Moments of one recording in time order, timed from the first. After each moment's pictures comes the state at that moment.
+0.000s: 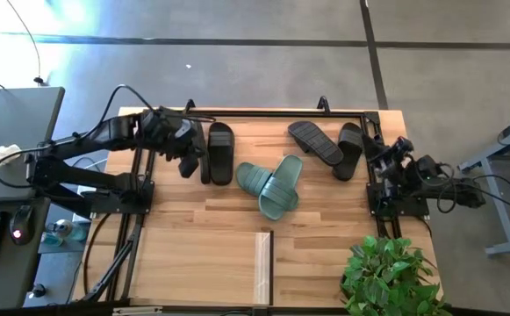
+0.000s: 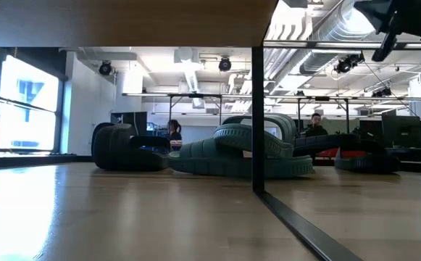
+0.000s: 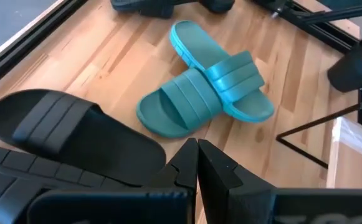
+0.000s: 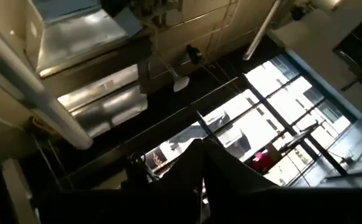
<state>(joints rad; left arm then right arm) 0.40 1.03 1.14 -0.89 0.08 -0.28 -0.06 0.01 0.06 0.61 0.45 0.45</state>
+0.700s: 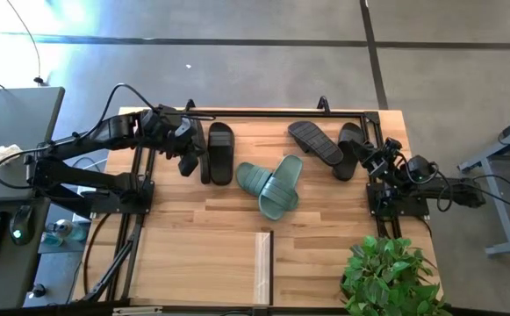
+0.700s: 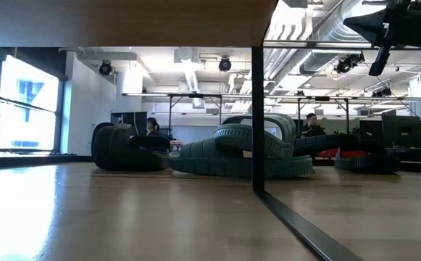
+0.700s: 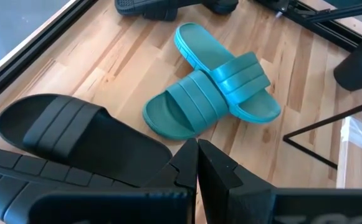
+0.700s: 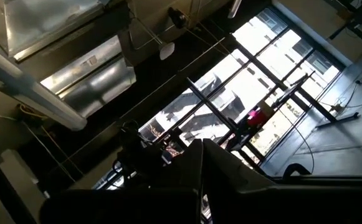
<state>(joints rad) 0.41 1.03 1.14 -0.89 0.08 -0.25 -0.06 0.01 0.06 0.43 0.41 0.61</state>
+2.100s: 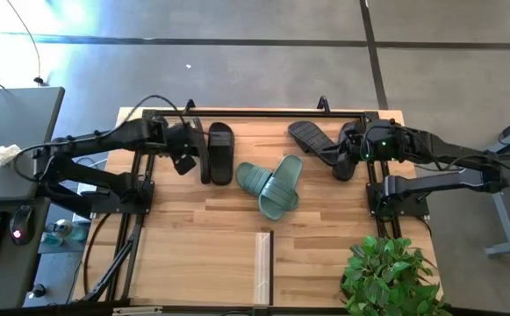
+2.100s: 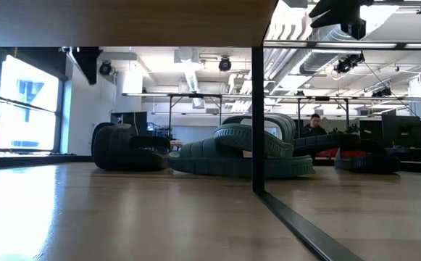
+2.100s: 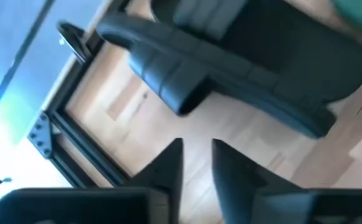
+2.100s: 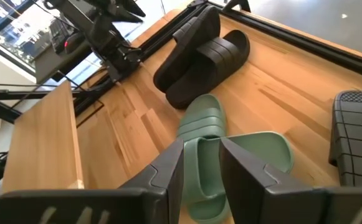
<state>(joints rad) 0.41 1.16 1.05 -1.22 -0.40 -0.27 -0.16 0.81 0.97 -0.67 0.05 0.56</state>
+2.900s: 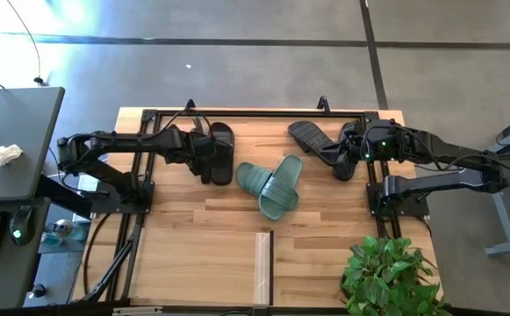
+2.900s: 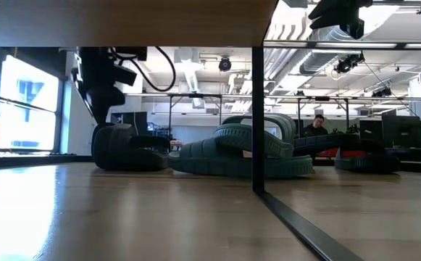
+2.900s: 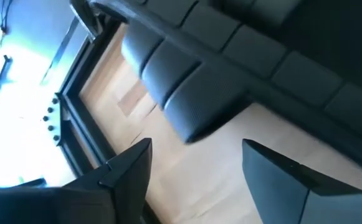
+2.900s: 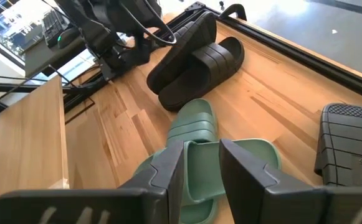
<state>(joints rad) 0.41 1.42 0.92 -1.01 -0.59 -0.41 -0.16 0.81 0.97 -0.67 0.08 0.49</state>
